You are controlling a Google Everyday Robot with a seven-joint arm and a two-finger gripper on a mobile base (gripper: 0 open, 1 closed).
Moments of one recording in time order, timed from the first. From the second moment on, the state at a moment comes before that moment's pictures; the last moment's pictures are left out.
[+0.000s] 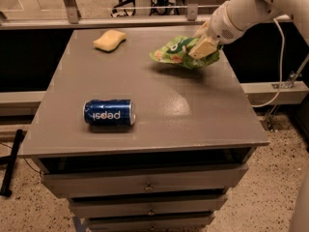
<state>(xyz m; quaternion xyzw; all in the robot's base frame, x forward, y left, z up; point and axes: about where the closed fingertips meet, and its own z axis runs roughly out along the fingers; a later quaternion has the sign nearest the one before) 0.700 -0.139 0.901 -0.60 0.72 0.06 0.35</state>
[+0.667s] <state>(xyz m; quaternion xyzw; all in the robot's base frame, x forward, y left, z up) 0.681 -0.134 0.972 -0.59 0.69 0.12 0.41</state>
